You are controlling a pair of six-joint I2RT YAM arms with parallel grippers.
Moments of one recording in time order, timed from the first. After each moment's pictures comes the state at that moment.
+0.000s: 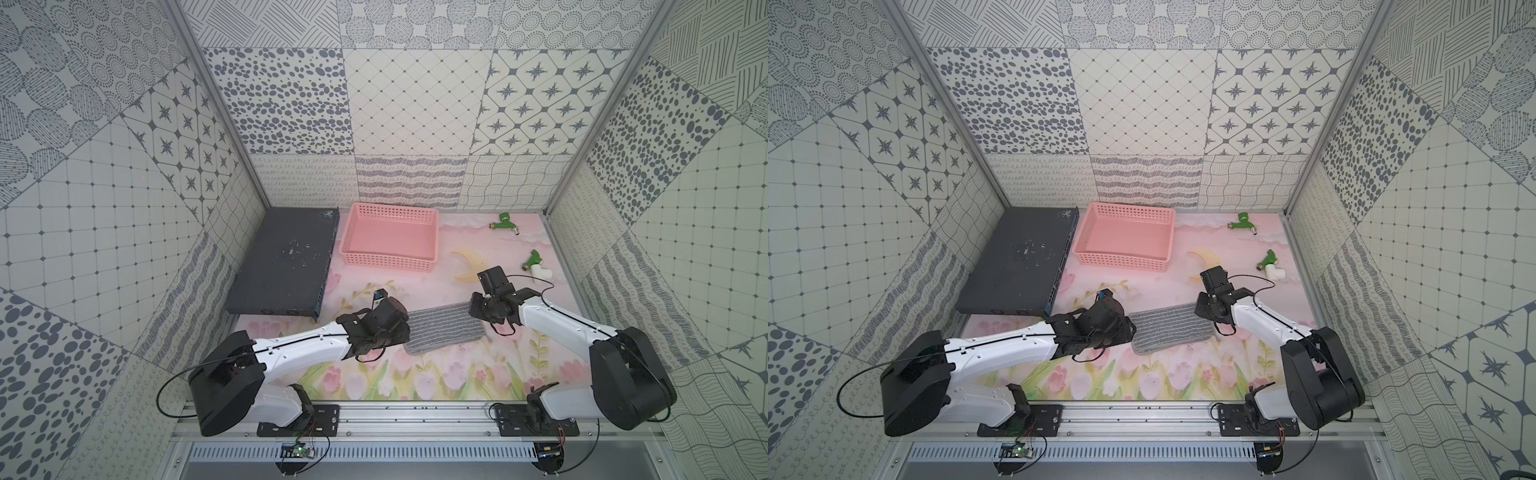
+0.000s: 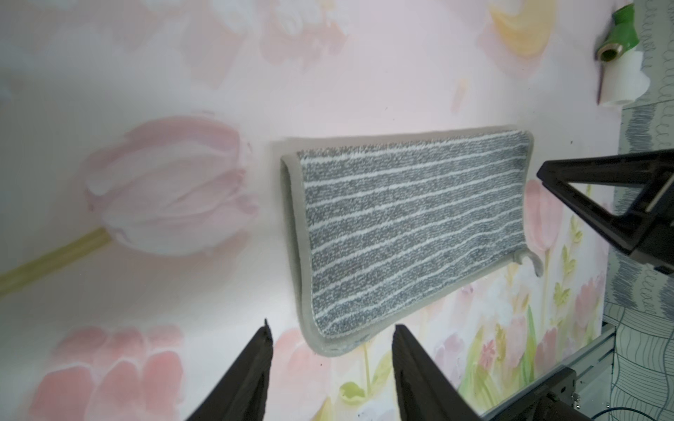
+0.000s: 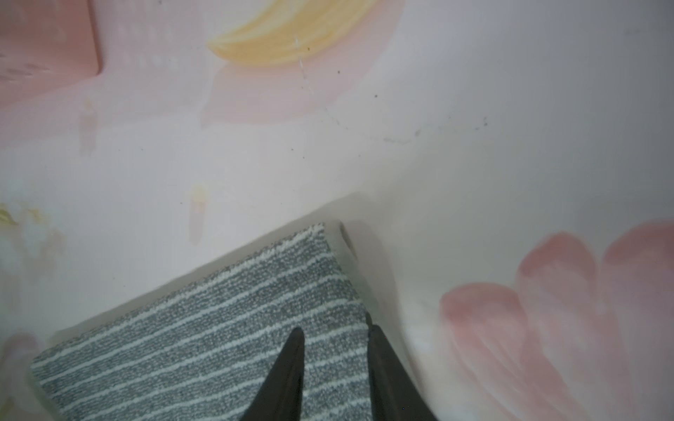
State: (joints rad) left arm -0.87 1.40 0.74 -0.33 -0.08 -1.05; right arm 0.39 1.39 0.73 -0.47 0.06 0.65
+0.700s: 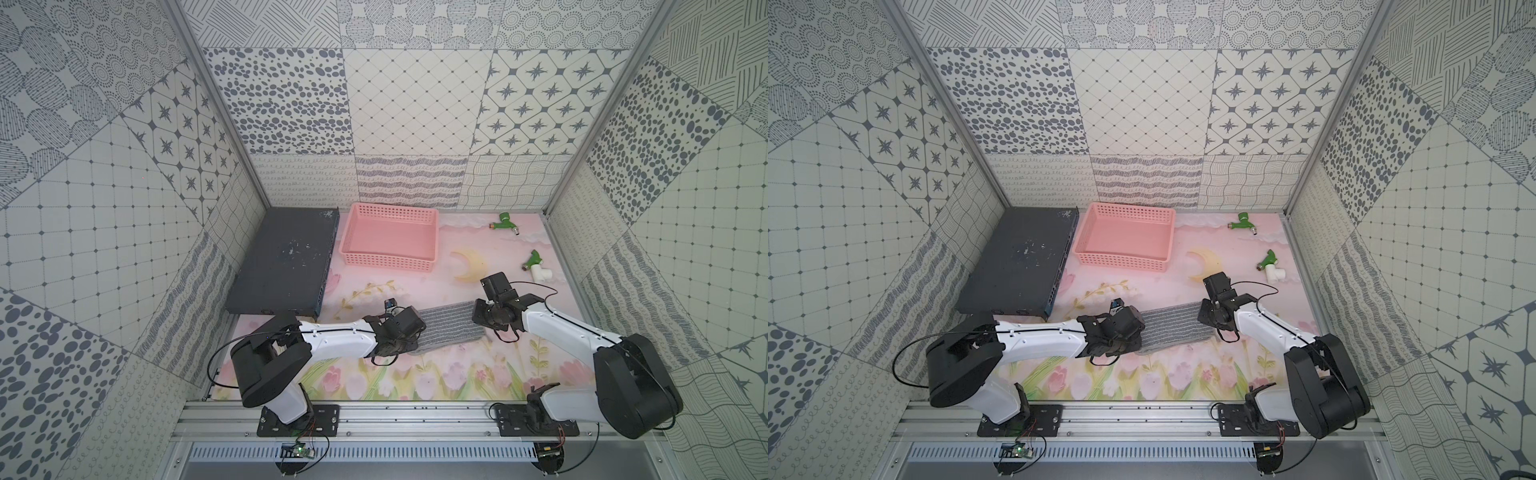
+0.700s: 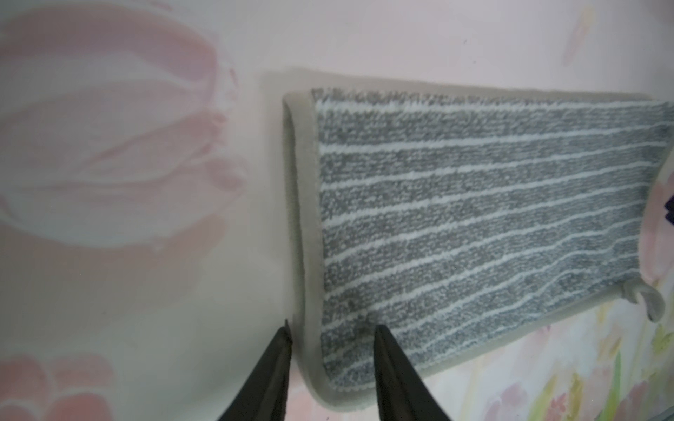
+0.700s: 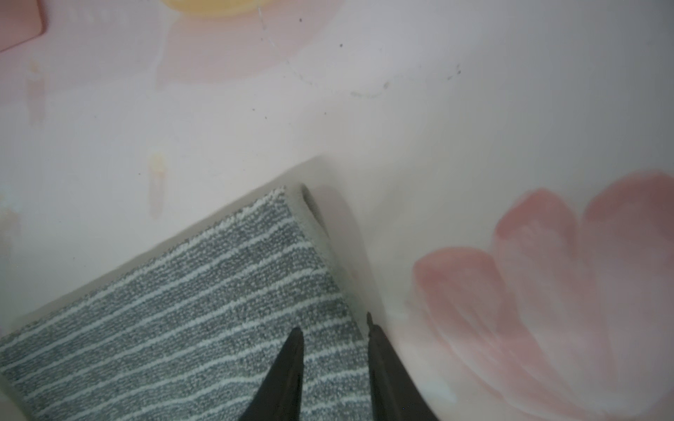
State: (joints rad) left arm -0.94 1.64 0.82 -0.31 -0.12 -1.17; right arm 0.39 1.34 0.68 -0.48 0.05 0.65
